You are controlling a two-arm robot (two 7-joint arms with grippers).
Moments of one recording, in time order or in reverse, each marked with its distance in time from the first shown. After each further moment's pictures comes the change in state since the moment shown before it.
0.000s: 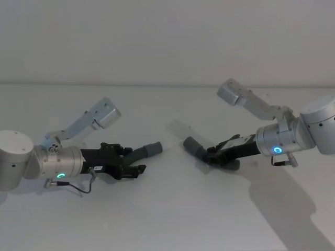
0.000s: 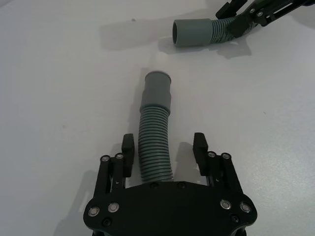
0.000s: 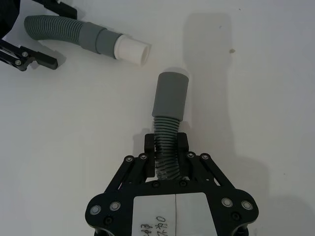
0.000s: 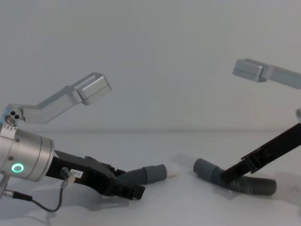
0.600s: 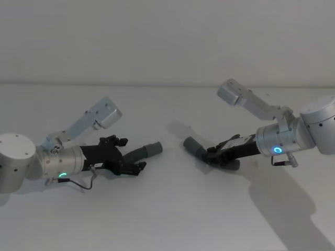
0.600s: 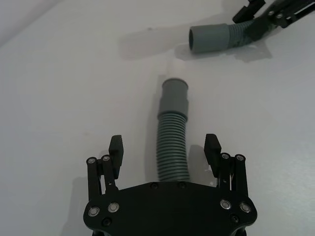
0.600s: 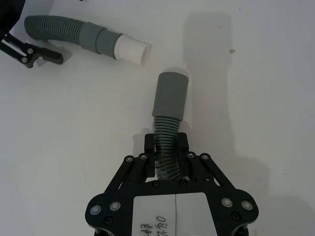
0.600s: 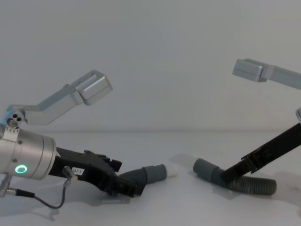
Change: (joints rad) left arm 0.015 -0.012 -0.010 -0.001 0.050 -0.068 0.065; right arm 0.000 0.000 0.000 0.000 0.000 0.000 0.000
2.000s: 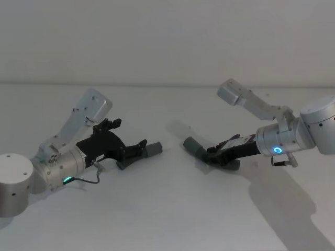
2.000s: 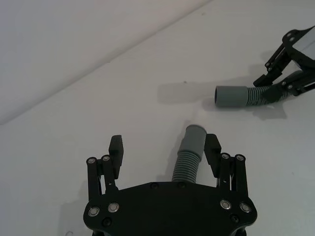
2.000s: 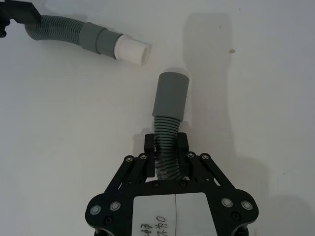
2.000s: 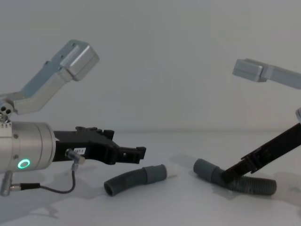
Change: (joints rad) left arm 0.193 -0.038 -0.142 -0.218 -0.006 -0.049 0.250; right arm 0.000 0.000 0.000 0.000 0.000 0.000 0.000
